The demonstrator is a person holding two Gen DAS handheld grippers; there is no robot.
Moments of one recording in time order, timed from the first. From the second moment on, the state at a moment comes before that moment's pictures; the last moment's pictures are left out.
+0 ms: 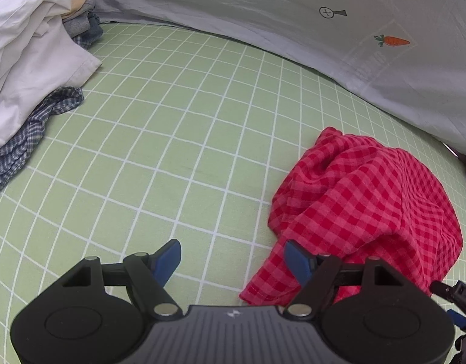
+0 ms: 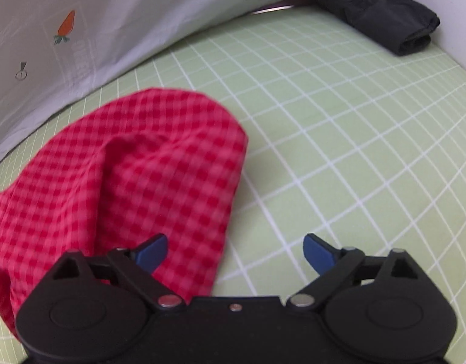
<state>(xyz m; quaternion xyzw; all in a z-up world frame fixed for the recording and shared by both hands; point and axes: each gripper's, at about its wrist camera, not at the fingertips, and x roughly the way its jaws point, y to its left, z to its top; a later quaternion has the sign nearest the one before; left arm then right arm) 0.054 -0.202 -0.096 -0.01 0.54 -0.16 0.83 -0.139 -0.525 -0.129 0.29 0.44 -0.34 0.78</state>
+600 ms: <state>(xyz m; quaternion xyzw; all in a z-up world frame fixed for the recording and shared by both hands) 0.025 -0.184 -0.094 0.00 0.53 -0.18 0.83 -0.120 -0.481 -0.120 0.23 0.45 -0.24 0.83</state>
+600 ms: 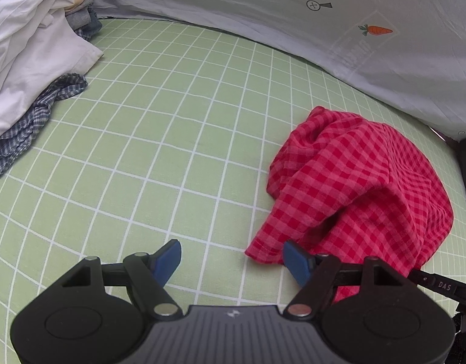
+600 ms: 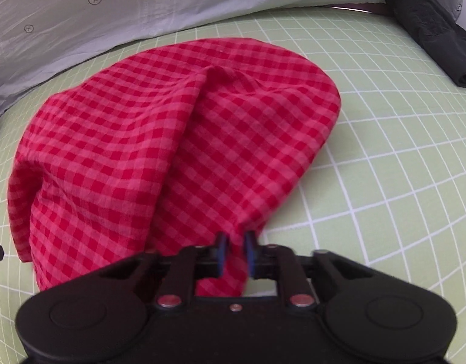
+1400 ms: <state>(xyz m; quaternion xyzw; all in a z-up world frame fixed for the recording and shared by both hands) 0.044 -0.238 -0.112 0.06 0.52 -0.25 0.82 -0.149 -0.527 -0.125 0.28 0.42 -0.29 0.81</state>
